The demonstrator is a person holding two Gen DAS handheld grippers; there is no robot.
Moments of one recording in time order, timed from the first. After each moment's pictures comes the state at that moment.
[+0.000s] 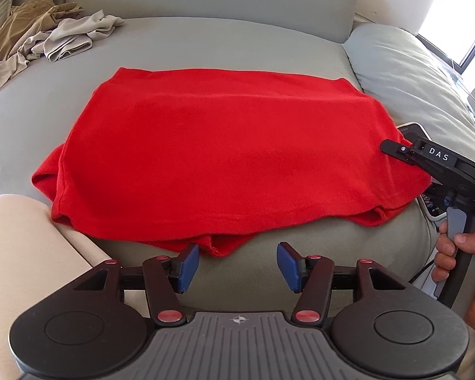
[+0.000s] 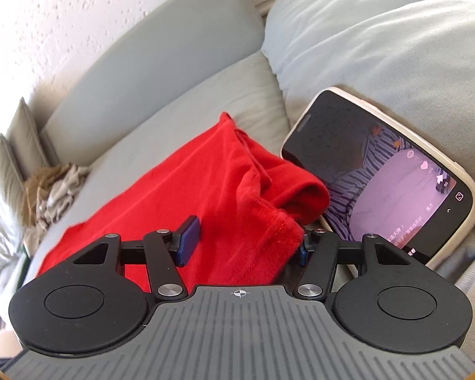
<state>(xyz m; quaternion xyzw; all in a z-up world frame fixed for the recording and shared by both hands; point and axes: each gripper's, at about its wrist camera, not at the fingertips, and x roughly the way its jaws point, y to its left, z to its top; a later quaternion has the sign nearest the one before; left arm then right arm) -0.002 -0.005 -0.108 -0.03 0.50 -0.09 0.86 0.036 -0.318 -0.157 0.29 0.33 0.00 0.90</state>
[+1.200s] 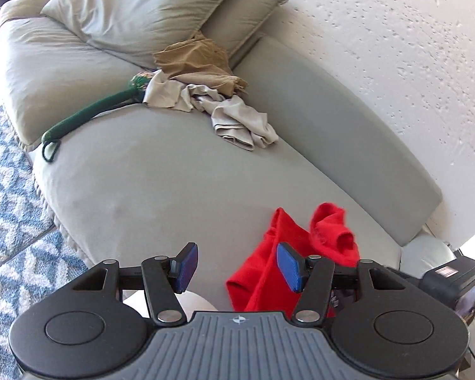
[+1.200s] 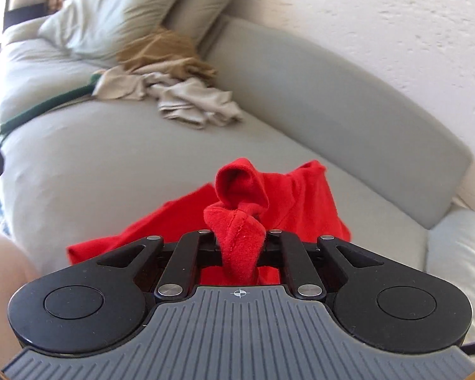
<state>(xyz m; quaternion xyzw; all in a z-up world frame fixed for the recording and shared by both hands) -0.037 0.199 -0.025 -0.29 0.33 0.09 0.89 0.065 0.015 -0.055 -0.22 0.30 0.19 0.91</state>
